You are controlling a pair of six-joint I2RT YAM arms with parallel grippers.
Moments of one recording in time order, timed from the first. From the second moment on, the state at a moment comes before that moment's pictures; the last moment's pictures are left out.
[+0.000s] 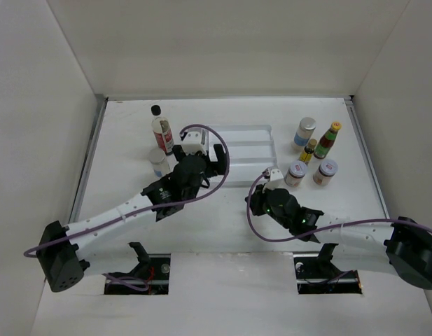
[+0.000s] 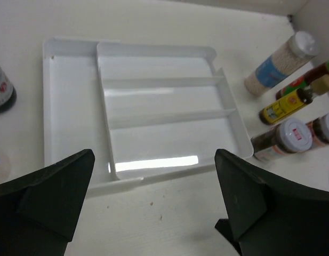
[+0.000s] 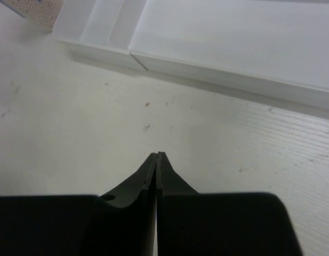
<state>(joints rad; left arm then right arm) -0.94 1.11 0.80 -0.02 -0.62 -0.52 0.96 1.11 0.37 0.30 0.32 0.57</state>
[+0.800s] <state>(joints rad) -0.38 1.33 1.15 -0.04 -0.65 -0.44 0.96 1.12 0.39 0.28 0.33 0.57</state>
